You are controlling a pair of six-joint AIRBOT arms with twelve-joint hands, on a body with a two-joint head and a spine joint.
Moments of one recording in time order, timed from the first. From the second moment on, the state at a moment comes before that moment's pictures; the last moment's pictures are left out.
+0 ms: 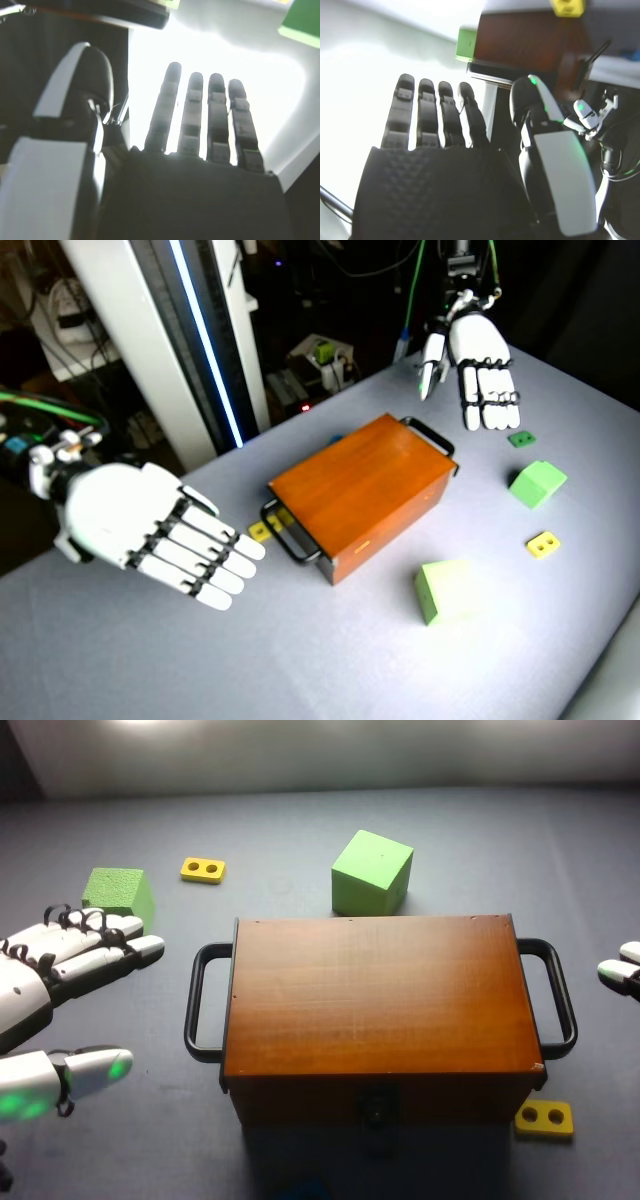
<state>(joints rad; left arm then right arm) 1.16 -0.85 1.03 -0.06 -1.14 0.63 -1.23 -0.78 0.78 0.34 1.13 -1.01</state>
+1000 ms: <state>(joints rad) 1.13 -0.92 1.06 0.11 -1.01 0.52 -1.11 -0.86 0.84 0.26 0.91 -1.01</state>
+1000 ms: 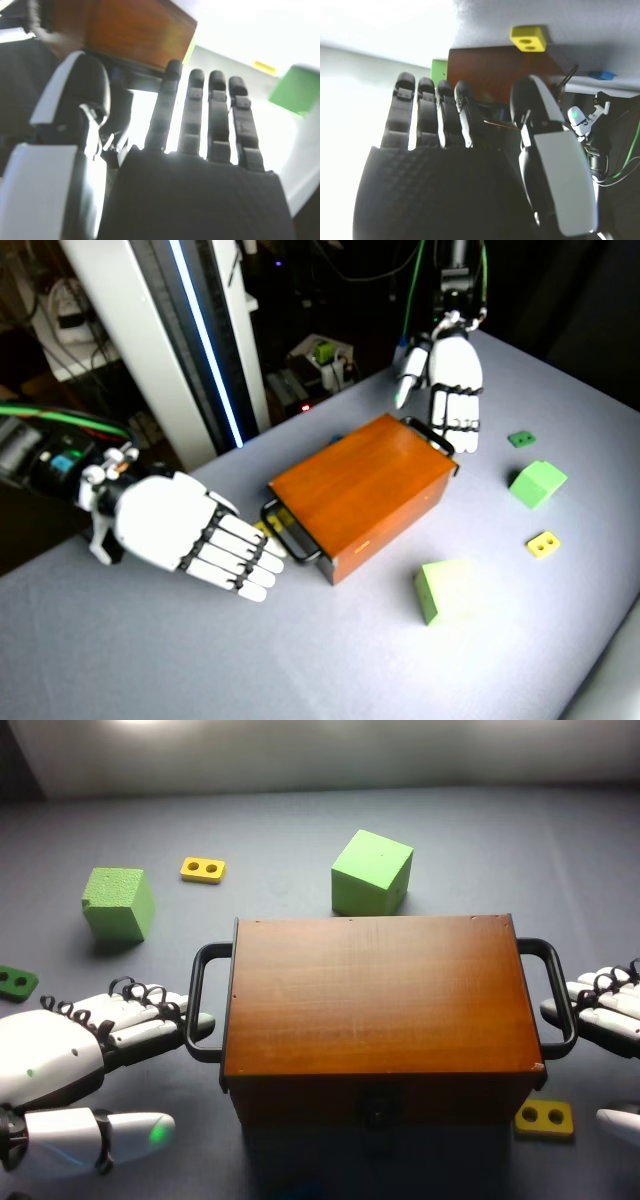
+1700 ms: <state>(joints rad) 1.10 -0.86 1.02 0.11 -1.16 0.56 -1.11 -0.81 0.80 0.21 1.09 -0.98</state>
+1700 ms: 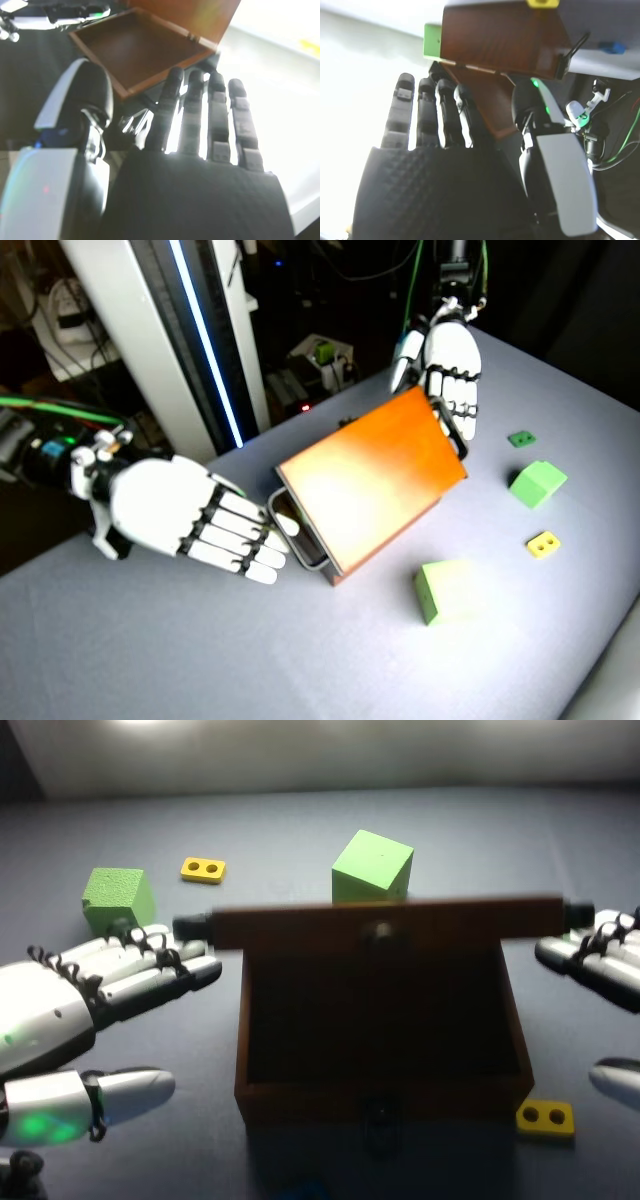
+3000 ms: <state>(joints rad) 1.00 -0.93 1.10 -0.13 -1.39 0.68 -1.07 -0.75 0.82 0.32 1.39 -1.02</state>
